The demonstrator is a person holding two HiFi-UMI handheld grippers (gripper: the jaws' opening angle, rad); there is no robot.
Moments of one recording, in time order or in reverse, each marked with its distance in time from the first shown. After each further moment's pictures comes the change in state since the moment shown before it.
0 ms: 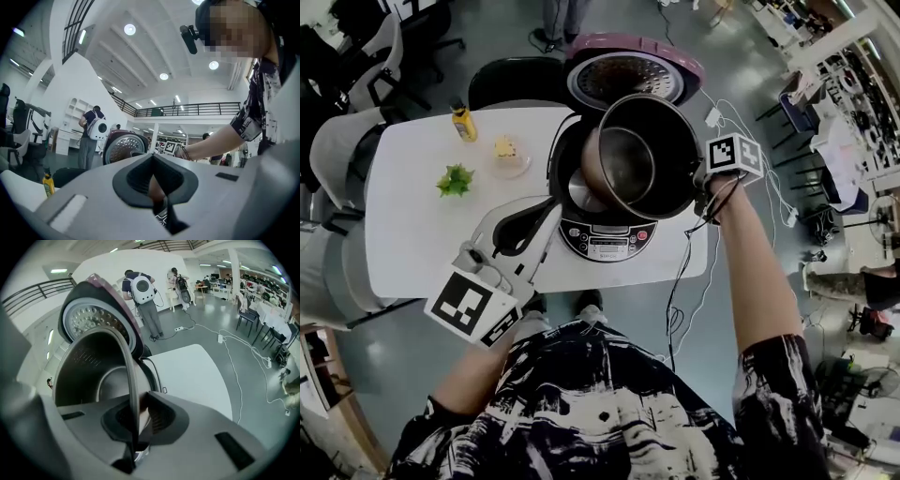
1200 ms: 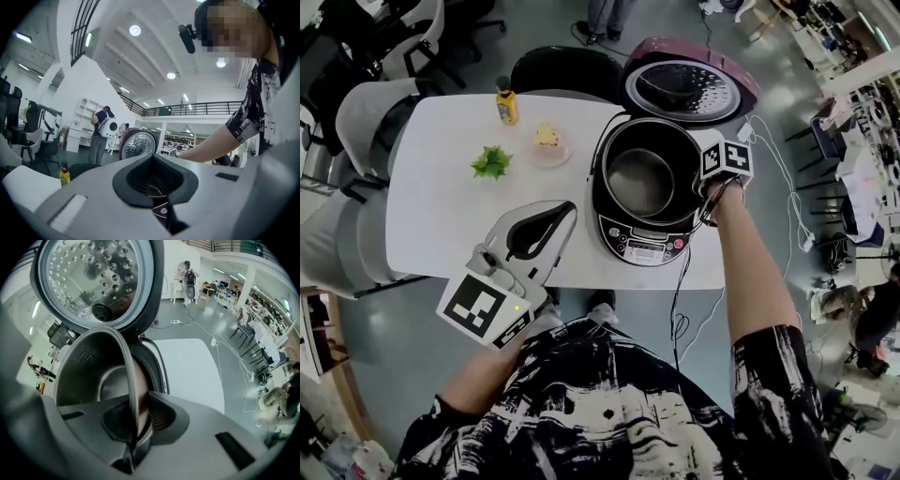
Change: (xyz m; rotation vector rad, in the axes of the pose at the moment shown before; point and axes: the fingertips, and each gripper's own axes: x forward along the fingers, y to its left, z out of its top) left arm -0.047 0.033 -0.012 -0.029 0.007 0.103; right arm 0.084 0.009 -0.019 -0.125 0.163 -0.221
